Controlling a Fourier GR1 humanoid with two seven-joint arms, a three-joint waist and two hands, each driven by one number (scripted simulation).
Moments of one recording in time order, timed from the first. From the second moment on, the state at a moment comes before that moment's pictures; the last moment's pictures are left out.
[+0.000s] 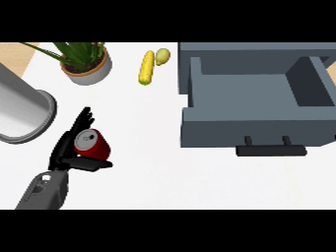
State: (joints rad) left arm -0.33 0.17 0.19 -0.68 -0.06 -0.19 -0.53; right arm 0.26 -0.01 -0.22 -2.15 -0.05 0.21 0.09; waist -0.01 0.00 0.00
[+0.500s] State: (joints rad) left arm -0.33 0.15 0.15 -0.73 -0.05 -0.21 -0.53; right arm 0.26 -0.02 -0.26 -2.17 -0.09 0.22 0.13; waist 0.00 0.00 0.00
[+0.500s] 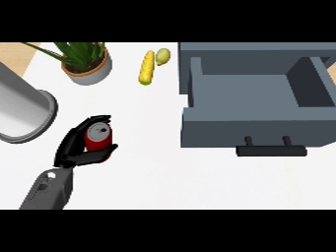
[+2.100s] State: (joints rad) left arm -0.33 0.03 0.07 -1.35 0.03 0.06 -0.10; right arm 0.32 -0.02 -0.29 -2.22 -0.14 0.23 0.11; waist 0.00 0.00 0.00
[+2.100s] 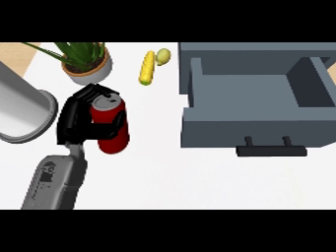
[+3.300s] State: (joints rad) left arm -1.01 0.00 -0.20 -1.17 0.04 0.45 0.28; right arm 0.28 -0.01 -0.28 -2.20 -0.11 0.22 0.10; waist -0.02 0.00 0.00
